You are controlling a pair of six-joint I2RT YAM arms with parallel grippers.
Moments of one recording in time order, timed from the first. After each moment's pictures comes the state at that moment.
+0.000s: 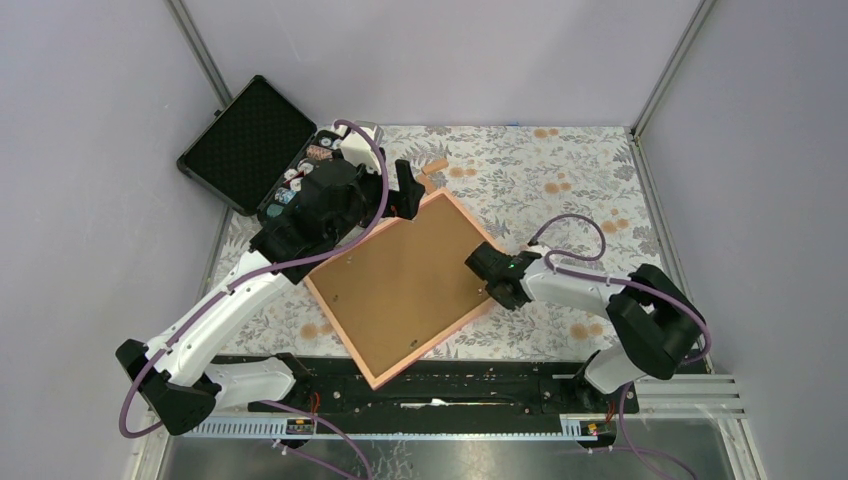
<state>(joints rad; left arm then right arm) -0.72 1.15 1.28 -0.39 -0.19 -0.31 0.83 1.54 0.81 -0.67 0.52 1.55</state>
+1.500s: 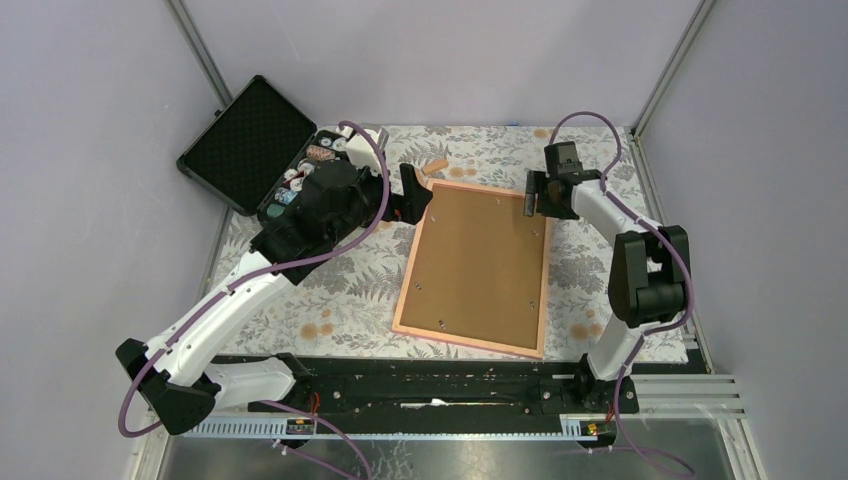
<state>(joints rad) -0.73 1.15 1.28 -0.39 -0.11 -0.34 0.17 1.76 1.28 -0.54 0.15 0.23</state>
